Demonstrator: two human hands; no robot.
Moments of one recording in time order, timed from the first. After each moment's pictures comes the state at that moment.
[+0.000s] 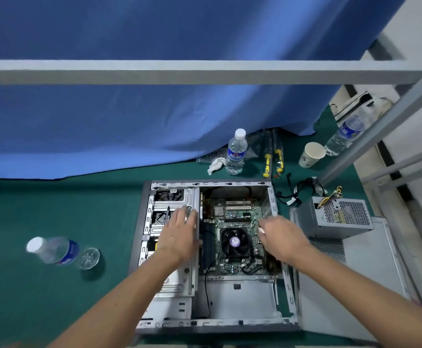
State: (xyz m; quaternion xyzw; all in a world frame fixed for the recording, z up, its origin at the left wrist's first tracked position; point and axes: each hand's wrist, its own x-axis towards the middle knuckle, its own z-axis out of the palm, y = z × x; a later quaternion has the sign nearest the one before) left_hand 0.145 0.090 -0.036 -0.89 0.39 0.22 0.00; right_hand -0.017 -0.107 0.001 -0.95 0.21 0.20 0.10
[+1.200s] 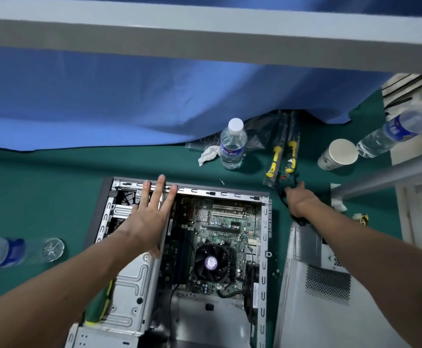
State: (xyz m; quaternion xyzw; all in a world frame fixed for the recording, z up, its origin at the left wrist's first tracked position) left_hand 0.210 0.010 -0.048 -0.83 0.38 0.34 0.23; right_hand 0.067 -0.333 -0.157 -0.85 0.28 0.44 0.02
